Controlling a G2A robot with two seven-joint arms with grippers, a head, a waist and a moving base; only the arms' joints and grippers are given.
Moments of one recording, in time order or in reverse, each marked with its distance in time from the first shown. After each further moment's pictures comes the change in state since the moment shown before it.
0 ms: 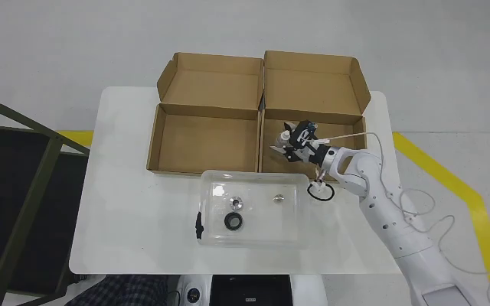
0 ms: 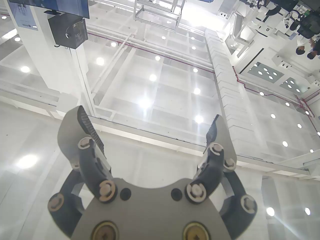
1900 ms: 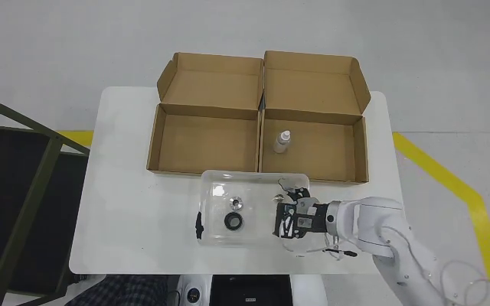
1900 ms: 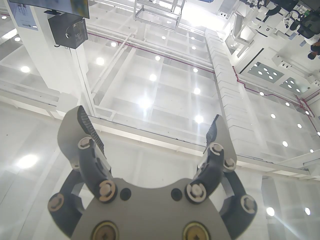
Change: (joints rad) left arm 0.000 0.000 0.000 0.000 0.000 0.000 0.000; right arm -0.431 0.113 0.135 -0.726 -0.053 -0.262 0.561
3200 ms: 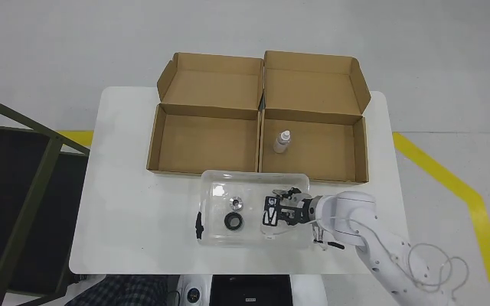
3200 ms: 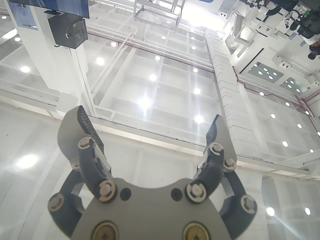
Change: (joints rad) left arm 0.000 0.000 0.000 0.000 0.000 0.000 0.000; right arm 0.144 -0.015 -0.194 0.154 -0.096 0.125 0.155
